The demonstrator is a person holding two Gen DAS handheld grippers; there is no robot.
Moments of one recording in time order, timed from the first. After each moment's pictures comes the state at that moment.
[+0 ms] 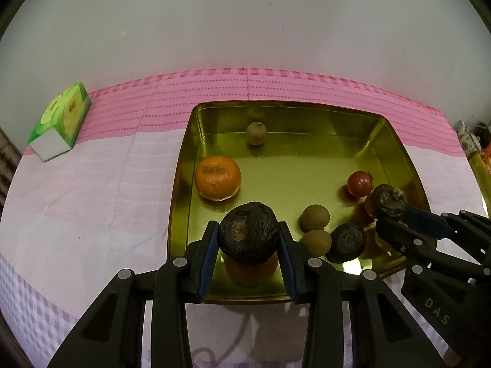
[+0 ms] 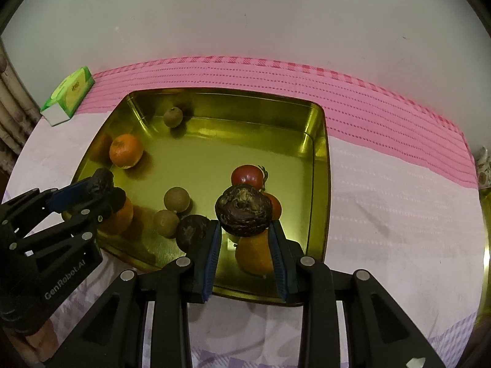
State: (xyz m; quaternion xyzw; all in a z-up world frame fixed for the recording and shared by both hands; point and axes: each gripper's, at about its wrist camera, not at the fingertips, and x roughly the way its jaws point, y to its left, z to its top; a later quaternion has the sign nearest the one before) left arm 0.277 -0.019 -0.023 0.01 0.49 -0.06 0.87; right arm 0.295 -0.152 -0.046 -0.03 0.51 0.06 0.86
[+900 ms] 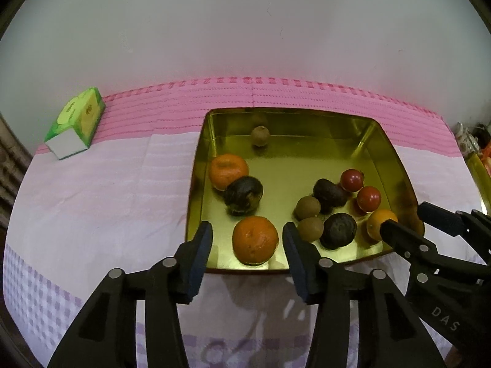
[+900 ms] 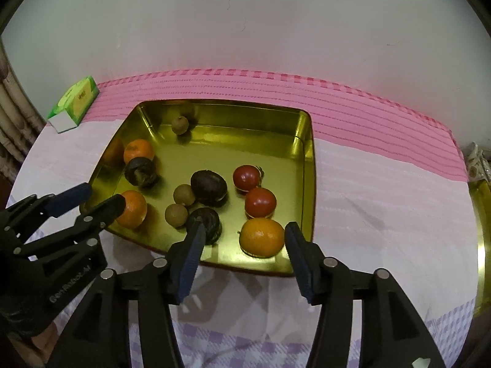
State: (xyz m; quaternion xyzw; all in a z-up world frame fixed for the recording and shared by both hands) left arm 0.249 -0.014 -0.003 0.01 0.48 -0.04 0.88; right arm 0.267 -0.153 -0.024 -0.02 0.49 0.05 0.87
